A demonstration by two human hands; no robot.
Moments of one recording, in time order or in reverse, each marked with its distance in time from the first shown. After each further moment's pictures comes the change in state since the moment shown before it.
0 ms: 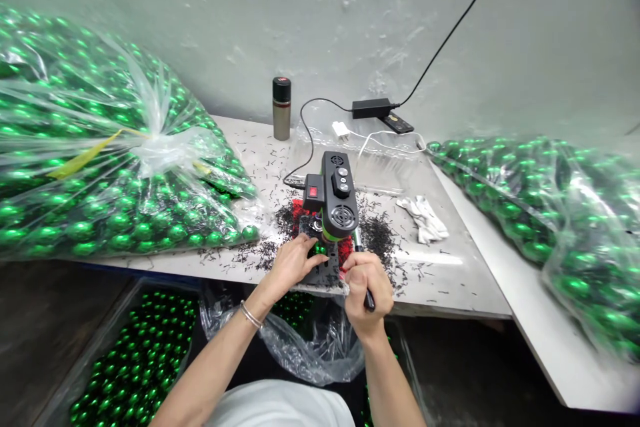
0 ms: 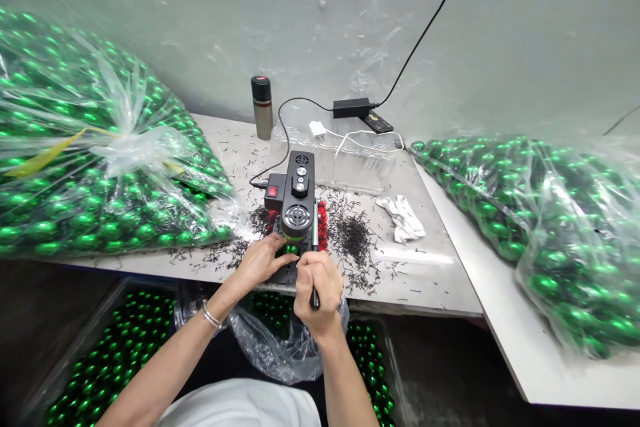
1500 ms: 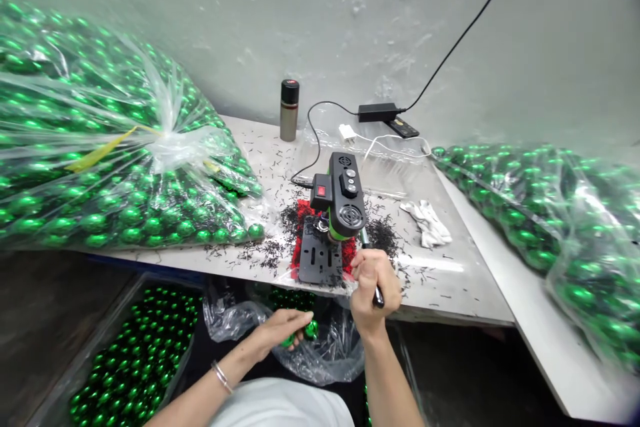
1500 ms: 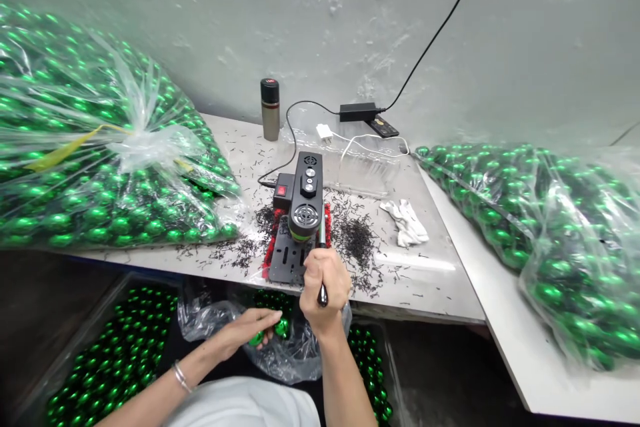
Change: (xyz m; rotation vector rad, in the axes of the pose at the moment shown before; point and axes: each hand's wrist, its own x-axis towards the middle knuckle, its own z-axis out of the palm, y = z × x) left_hand -0.111 -0.042 0.055 -0.927 -0.434 -0.611; right_hand 0.005 -0.001 0.006 0.006 0.095 0.027
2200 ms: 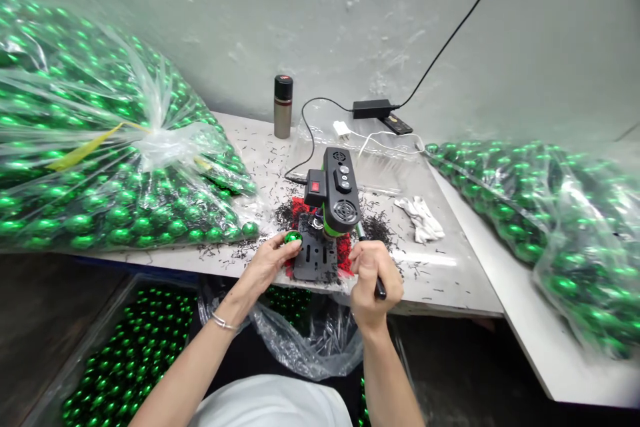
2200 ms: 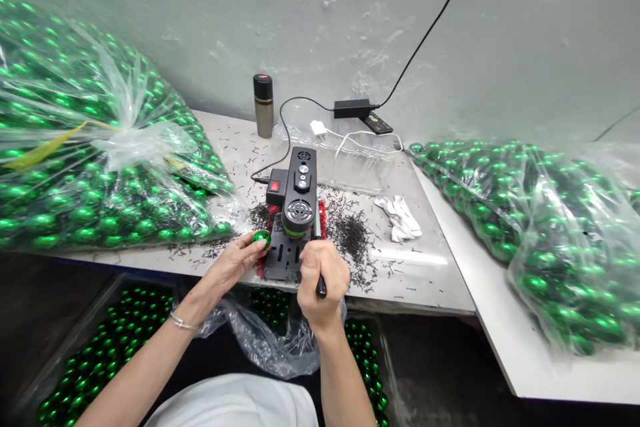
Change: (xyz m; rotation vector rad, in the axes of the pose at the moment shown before) left_hand 0.021 0.107 -0.027 -0.534 0.231 0.429; right_hand 0.015 -0.009 -0.005 0.021 -0.025 0.081
